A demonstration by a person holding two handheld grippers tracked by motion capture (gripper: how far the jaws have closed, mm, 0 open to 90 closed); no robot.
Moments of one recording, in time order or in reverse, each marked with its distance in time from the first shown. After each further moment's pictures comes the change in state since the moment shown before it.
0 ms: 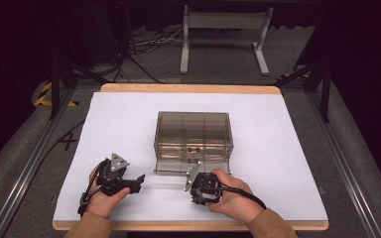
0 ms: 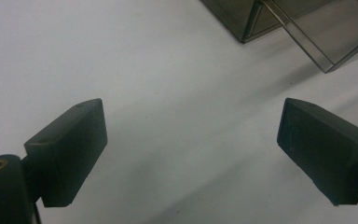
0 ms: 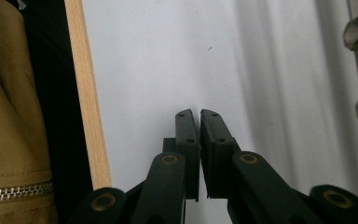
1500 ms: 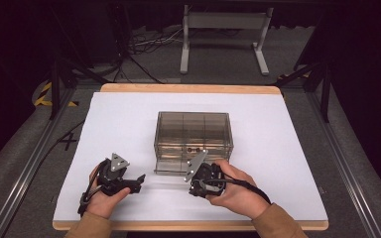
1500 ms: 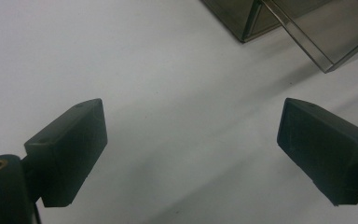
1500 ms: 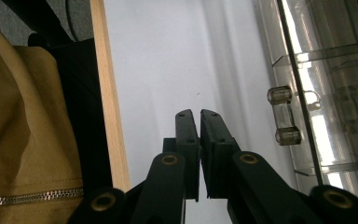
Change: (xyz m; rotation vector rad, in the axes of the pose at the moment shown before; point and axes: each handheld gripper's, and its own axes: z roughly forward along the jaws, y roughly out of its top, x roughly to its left) left arm 0.000 0.000 0.000 0.001 0.000 0.002; right arm 0.001 0.016 -0.047 -0.105 -0.013 -0.013
